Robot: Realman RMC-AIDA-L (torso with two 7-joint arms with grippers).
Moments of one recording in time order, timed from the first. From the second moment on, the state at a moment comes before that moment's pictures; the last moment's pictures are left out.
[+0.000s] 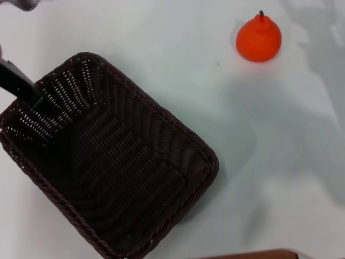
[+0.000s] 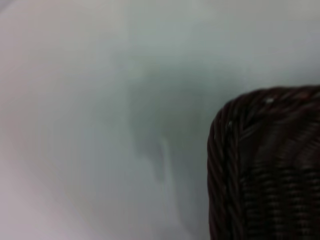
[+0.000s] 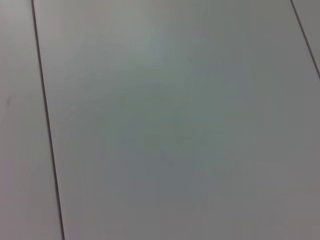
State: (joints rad) left arm -0.71 -2.11 -2.03 -1.26 2.86 -1.64 0.86; right arm 0.49 2.09 0.05 -0.07 1.81 1.39 0.50
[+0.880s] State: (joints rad) left arm -0.77 -2.10 -2.00 -1.19 2.86 -1.67 0.85; right arm 0.50 2.09 0.05 -0.07 1.81 1.35 0.50
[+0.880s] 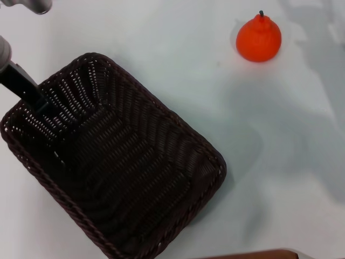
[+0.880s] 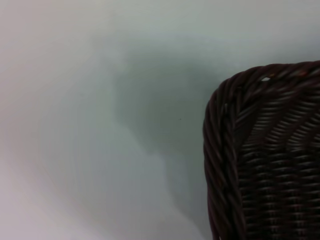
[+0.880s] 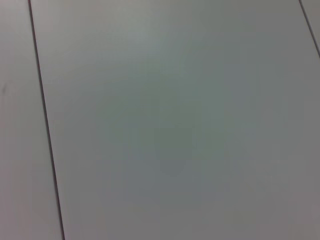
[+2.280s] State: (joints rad) left arm -0.77 -1.95 -2.40 -1.09 2.84 -1.78 0.33; right arm 0.56 2.09 0.05 -0.08 1.81 1.34 0.50
